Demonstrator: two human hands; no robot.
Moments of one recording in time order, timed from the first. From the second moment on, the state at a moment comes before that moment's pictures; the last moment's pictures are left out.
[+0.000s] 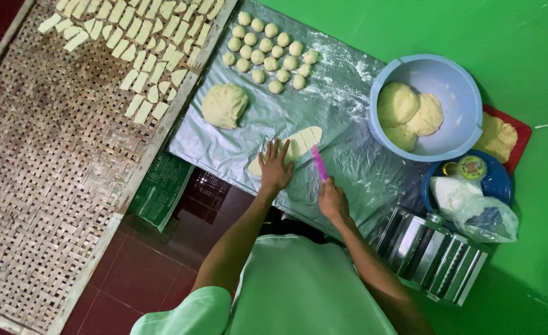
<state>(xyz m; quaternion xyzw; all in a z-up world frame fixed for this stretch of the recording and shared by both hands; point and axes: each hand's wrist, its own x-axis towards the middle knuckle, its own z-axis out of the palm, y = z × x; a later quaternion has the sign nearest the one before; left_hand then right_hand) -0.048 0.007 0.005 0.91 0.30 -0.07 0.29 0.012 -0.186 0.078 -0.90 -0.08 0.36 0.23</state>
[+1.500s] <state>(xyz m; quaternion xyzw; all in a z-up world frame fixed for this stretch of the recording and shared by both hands) -0.057 -0.017 0.006 0.96 0.18 0.00 0.21 0.015 -0.107 0.050 -0.90 -0.17 0.37 0.15</state>
